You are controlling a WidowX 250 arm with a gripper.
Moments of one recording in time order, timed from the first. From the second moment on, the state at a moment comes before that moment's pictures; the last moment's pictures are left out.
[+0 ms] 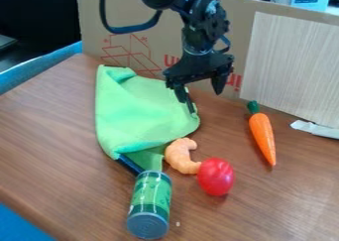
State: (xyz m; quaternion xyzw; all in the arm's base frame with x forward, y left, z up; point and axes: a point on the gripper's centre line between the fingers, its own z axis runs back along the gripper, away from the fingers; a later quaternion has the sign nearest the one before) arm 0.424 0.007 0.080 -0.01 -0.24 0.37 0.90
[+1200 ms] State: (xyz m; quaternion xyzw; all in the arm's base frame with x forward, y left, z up) arm 0.443 0.018 0.040 0.06 -0.25 0.37 0.89
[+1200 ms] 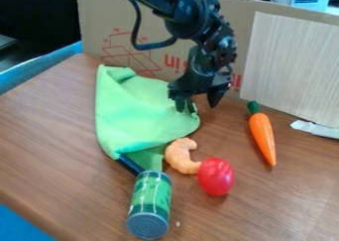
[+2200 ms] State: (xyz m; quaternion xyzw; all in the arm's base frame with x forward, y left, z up) arm 0.435 0.039 0.072 0.00 -0.21 0.39 0.90
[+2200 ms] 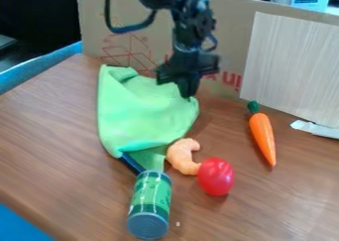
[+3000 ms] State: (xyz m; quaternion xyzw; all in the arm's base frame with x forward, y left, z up) arm 0.373 0.190 0.114 -0.08 -0.19 0.37 0.91
